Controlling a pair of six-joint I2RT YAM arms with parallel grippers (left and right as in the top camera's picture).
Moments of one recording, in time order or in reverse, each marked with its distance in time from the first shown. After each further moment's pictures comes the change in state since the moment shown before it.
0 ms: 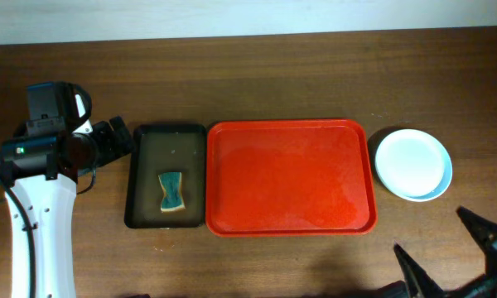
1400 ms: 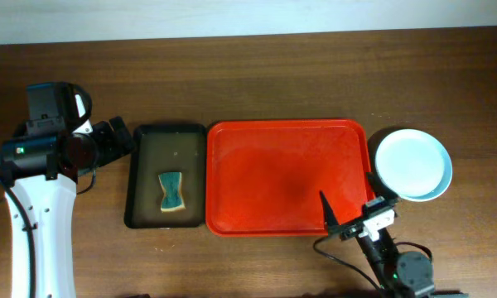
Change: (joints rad) left arm 0.000 0.000 0.000 -0.001 0.000 0.000; right arm -0.039 -0.472 -1.465 1.246 0.030 -0.066
